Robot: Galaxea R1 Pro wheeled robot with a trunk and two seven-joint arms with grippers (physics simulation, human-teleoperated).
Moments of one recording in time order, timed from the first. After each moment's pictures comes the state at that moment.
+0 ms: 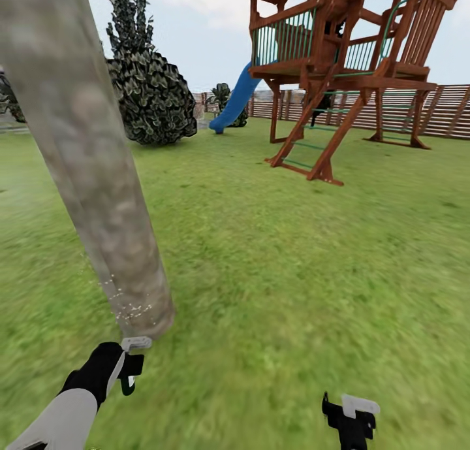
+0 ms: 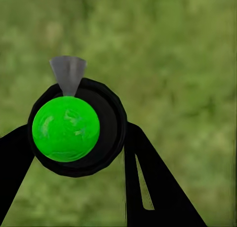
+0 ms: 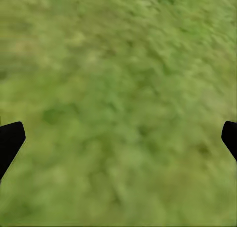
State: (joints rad) left arm -0.67 0.05 0.38 -0.50 -0.37 0.62 -0.12; right arm -0.50 -0.02 -0.11 -0.04 0.09 -0.57 -0.35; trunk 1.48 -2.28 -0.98
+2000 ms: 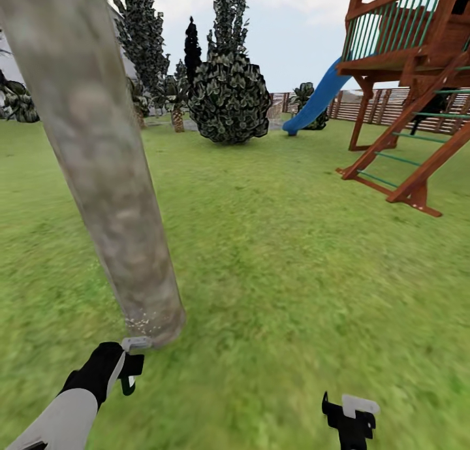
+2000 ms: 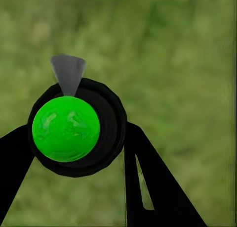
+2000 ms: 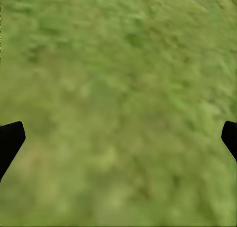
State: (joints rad) left arm -0.67 0.05 0.38 -0.50 -0.37 0.62 -0.12; right arm -0.50 -0.01 -0.11 -0.04 0.09 -0.57 -0.35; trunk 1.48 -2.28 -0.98
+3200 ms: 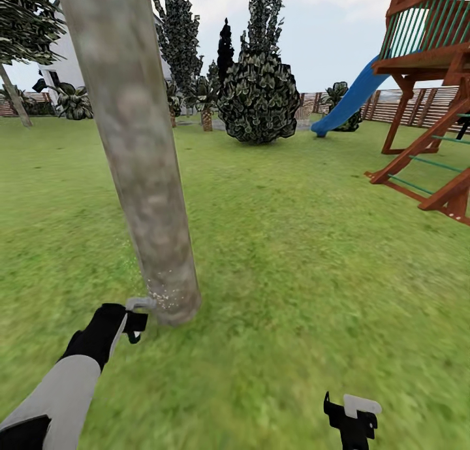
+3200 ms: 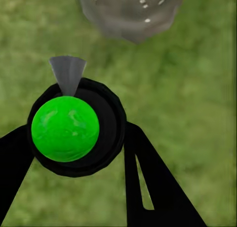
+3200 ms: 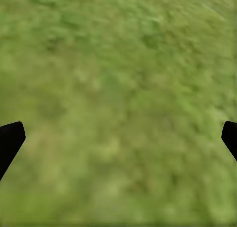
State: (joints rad) left arm -0.77 0.07 0.25 -0.64 -0.37 0.68 -0.19; right arm -0.49 -0.02 -0.11 -0.04 0.09 -0.57 -0.35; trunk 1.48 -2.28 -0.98
